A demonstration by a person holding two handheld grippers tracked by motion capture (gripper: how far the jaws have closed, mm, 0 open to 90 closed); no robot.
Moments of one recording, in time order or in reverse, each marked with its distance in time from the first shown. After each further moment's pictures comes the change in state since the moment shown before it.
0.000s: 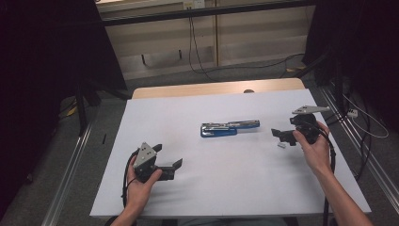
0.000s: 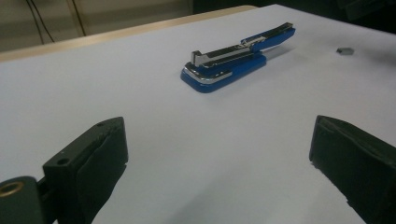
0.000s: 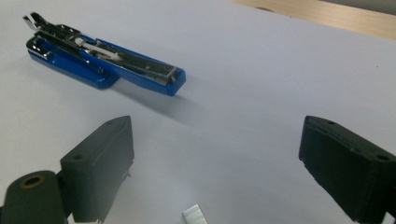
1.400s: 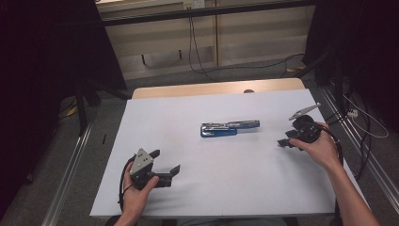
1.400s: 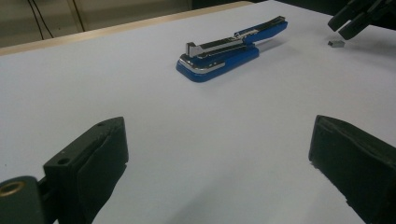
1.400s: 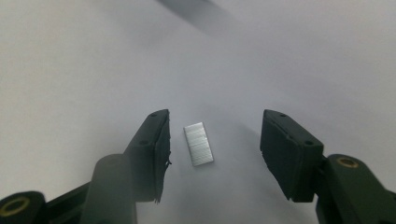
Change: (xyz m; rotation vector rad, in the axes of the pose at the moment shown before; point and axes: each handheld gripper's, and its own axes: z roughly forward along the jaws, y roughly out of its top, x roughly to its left) left arm -0.009 -0.007 -0.017 0.008 0.009 0.034; right arm -0.019 -0.007 0.009 0.330 0.177 -0.133
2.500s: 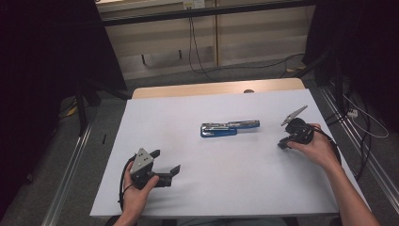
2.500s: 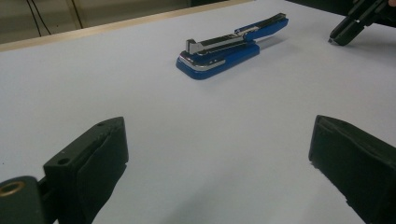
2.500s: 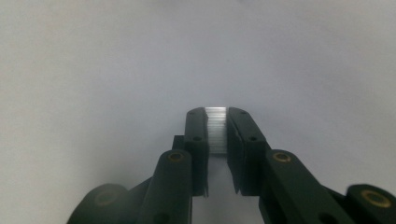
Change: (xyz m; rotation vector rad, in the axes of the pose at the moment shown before) left arm 0.002 -0.001 0.001 0.010 -0.002 -0.006; right arm 0.010 0.007 0.012 0.143 0.007 -0.123
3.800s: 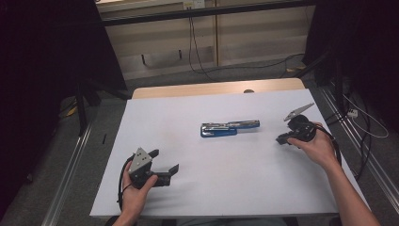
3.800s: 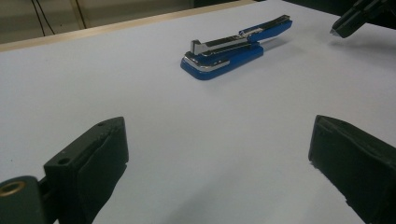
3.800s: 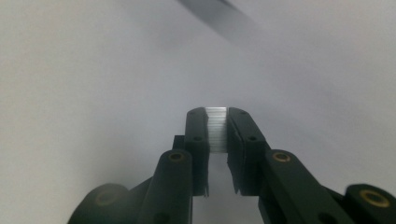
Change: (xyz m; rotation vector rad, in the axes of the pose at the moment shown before) left arm 0.003 0.000 -0.002 -0.005 0.008 -0.007; right arm -0.002 0.001 -0.010 -0.127 0.007 0.055
